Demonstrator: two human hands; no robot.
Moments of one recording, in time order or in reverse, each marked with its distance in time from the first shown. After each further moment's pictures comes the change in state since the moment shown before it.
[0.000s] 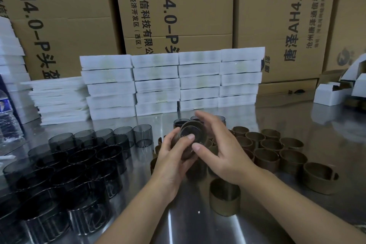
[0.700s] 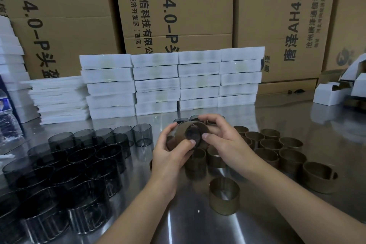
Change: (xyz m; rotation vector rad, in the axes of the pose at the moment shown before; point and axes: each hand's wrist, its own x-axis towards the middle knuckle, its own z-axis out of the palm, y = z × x) left_hand -0.004 0.002 0.005 0.112 0.098 0.177; right_hand 0.010 0.005 -0.006 0.506 0.038 0.349
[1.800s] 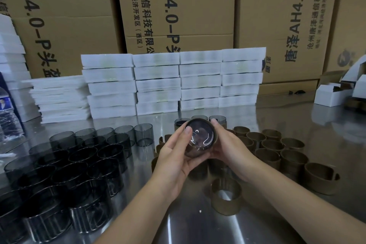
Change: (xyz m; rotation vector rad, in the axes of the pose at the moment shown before) left_hand -0.001 0.005 0.003 -0.210 -0.151 -0.181; right_hand 0.008 0.009 0.004 0.120 0.058 0.267
